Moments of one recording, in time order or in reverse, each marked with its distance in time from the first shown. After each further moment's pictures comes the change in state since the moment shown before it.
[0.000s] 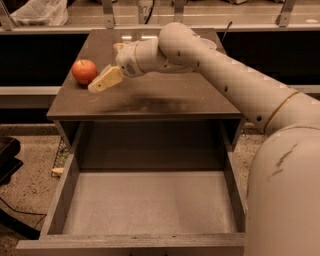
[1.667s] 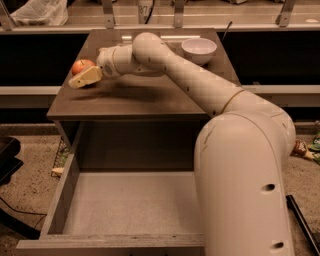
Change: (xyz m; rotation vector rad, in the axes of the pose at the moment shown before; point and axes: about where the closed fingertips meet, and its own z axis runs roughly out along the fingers) arm 0.006 -0.033 0.092 0.023 -0.047 0.112
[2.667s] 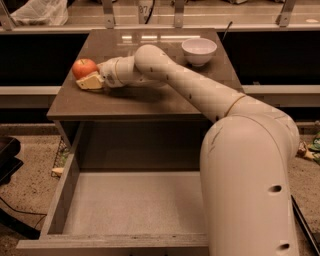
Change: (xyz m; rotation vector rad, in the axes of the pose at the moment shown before) arm 0.035 0.008 0.005 0.000 0.016 0.055
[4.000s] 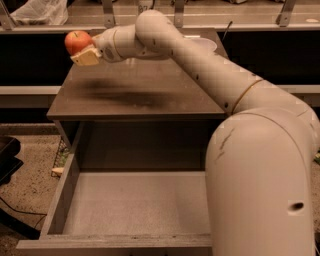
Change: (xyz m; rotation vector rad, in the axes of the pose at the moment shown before) arm -0.082 0.002 -0.044 0.021 -0.010 -0.115
